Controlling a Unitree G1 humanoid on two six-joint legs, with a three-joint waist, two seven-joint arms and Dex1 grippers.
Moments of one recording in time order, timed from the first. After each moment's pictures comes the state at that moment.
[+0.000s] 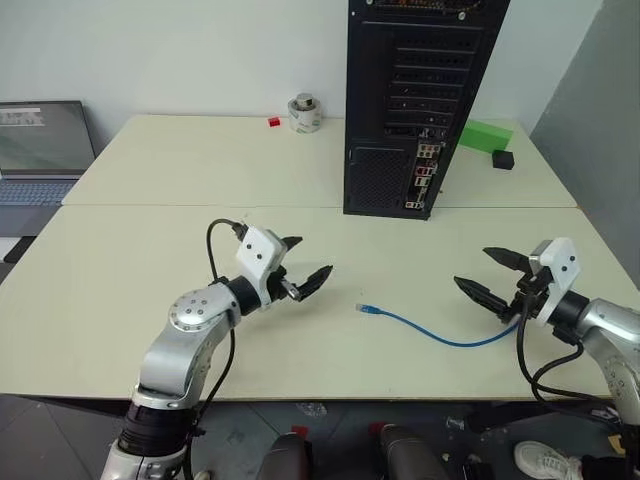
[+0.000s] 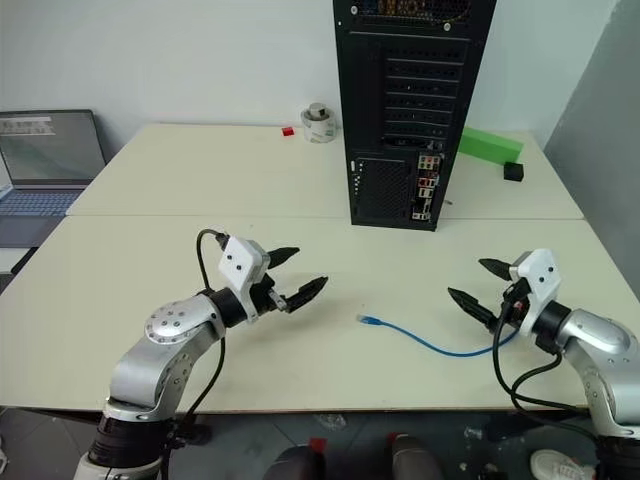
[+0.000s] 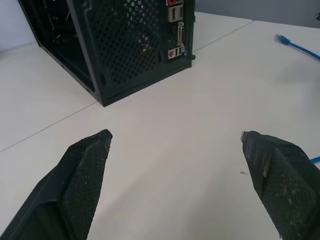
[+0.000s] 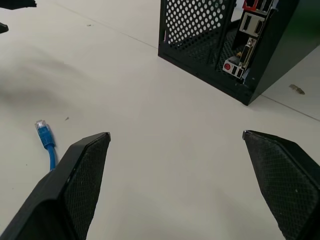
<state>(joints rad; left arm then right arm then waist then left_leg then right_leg) -0.24 0.42 0.00 -0.33 -0.27 0.48 -0.62 -0.08 -0.70 -0.21 -0.22 0.46 0.36 0.79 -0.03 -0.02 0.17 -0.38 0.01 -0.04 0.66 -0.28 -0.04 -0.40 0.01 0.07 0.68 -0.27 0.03</state>
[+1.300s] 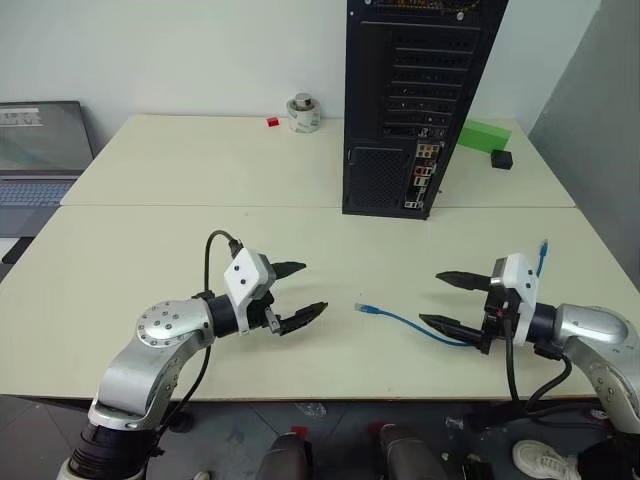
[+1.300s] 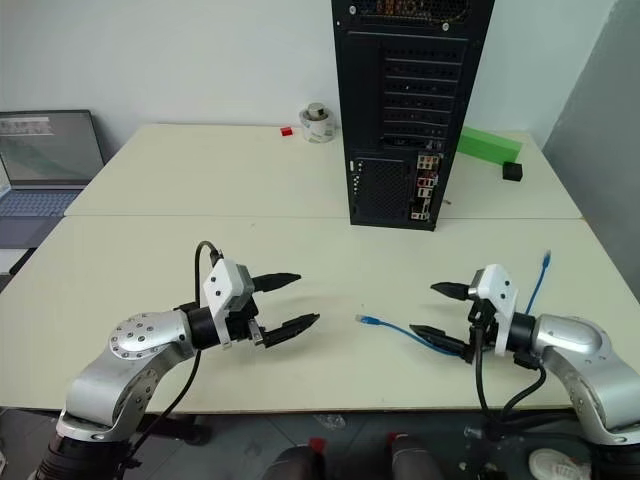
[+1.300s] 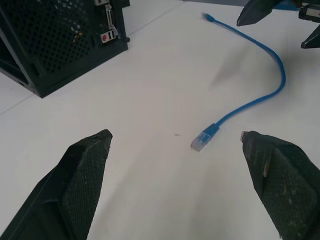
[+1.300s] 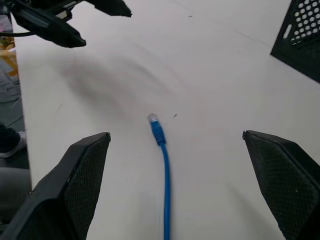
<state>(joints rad) -0.14 0.62 0.00 -0.40 -0.40 0.46 -0.85 -0.07 -0.75 -0.08 -0.42 0.53 0.50 0.92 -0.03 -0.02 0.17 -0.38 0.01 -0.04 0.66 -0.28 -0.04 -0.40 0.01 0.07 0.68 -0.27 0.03</state>
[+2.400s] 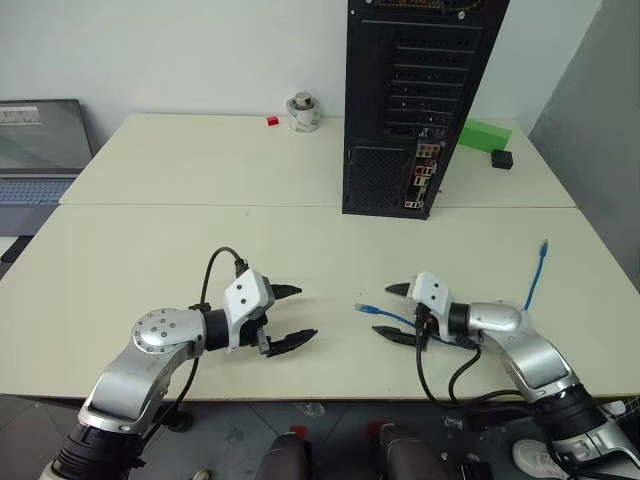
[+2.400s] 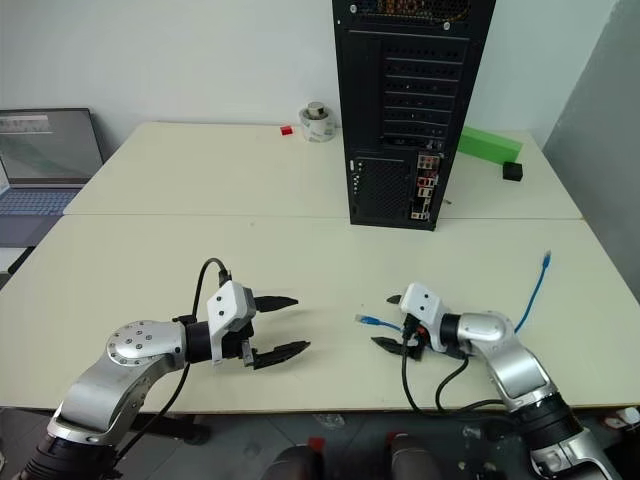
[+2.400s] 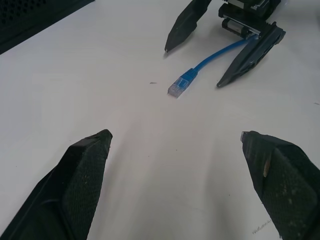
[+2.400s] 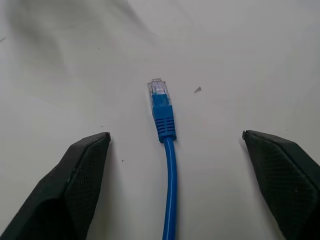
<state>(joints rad) -0.11 0.70 -0.05 -0.32 -0.34 0.38 -0.95 -0.30 -0.54 0.28 -0.02 0.13 0.23 0.89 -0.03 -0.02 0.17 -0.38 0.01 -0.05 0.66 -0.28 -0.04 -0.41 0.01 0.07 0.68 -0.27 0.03</state>
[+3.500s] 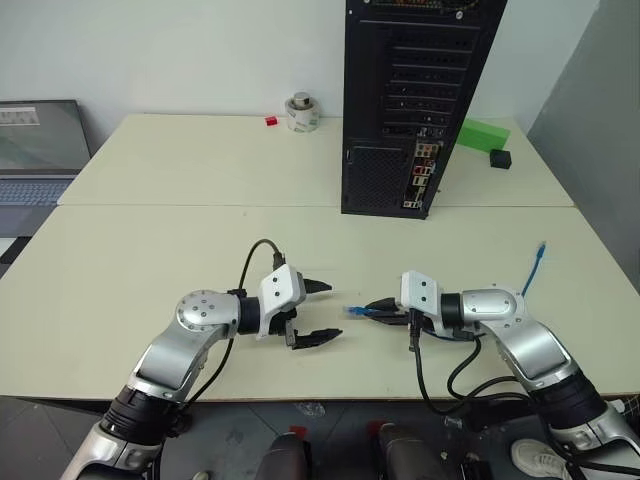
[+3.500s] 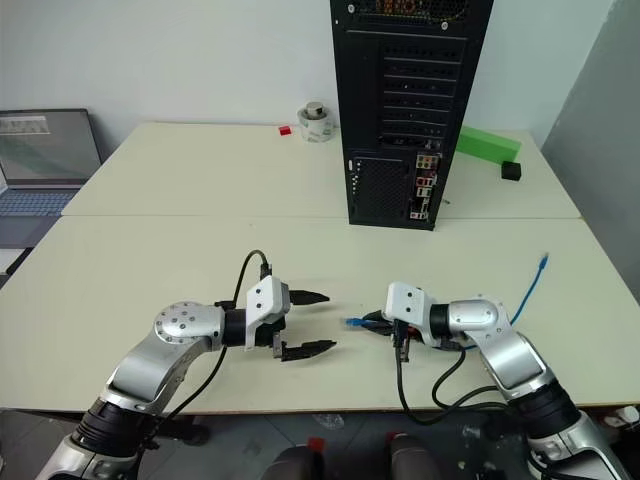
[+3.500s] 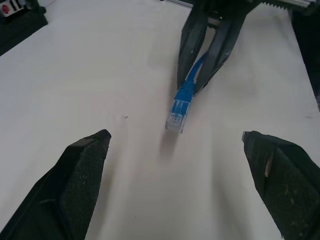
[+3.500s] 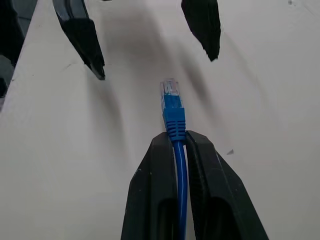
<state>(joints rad) -0.31 0.62 -0.23 -0.13 -0.26 0.27 -1.06 -0.38 -0.57 0.32 -0.16 0.10 0.28 1.05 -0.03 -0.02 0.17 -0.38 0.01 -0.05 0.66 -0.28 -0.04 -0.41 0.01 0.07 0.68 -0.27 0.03</state>
